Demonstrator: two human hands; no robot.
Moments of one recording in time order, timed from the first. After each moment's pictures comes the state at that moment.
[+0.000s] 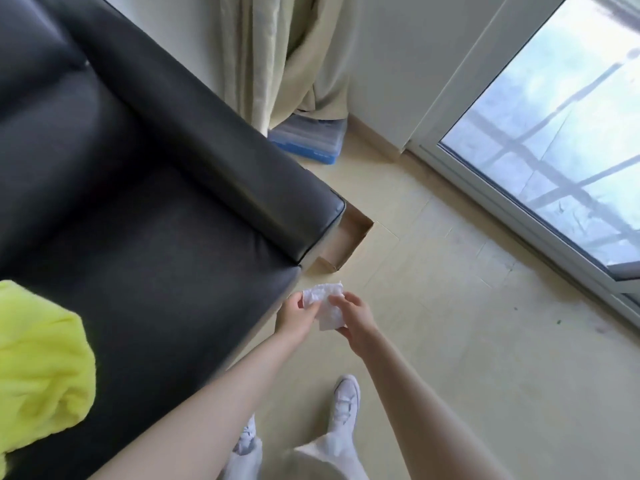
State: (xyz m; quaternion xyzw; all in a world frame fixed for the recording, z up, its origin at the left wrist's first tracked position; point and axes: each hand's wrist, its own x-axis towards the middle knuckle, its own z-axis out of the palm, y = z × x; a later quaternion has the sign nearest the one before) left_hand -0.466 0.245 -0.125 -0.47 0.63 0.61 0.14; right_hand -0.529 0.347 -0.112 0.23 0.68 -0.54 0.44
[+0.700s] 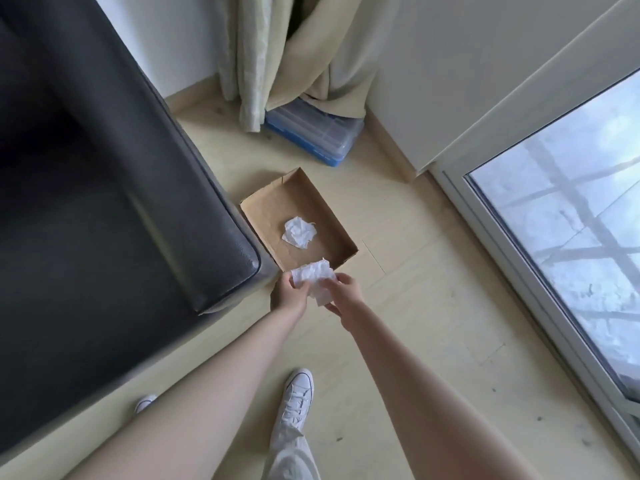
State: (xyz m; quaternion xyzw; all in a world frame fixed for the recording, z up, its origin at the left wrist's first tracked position) left_hand -0.692 0.289 -0.207 -0.62 0.52 0.58 0.09; right_hand -0.773 0.356 -0.197 0.15 0.74 -0.40 0.52
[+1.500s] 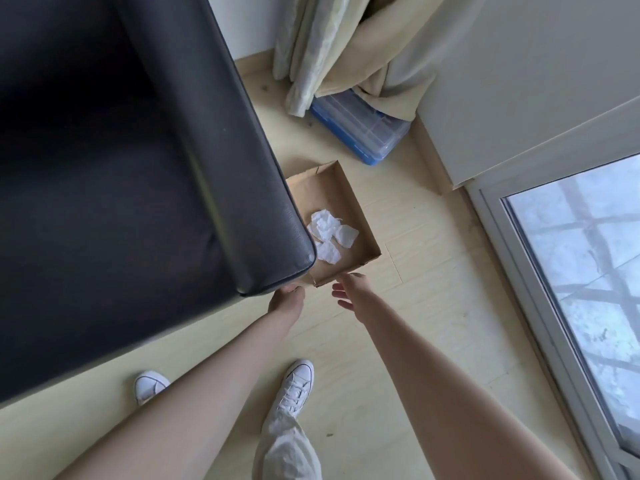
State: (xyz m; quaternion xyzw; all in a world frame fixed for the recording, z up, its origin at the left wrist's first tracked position) left_hand -0.639 0.271 -0.245 -0.67 0.41 0.62 0.11; right_hand -0.764 0.318 -0.223 0.12 0.78 -0.26 0.55
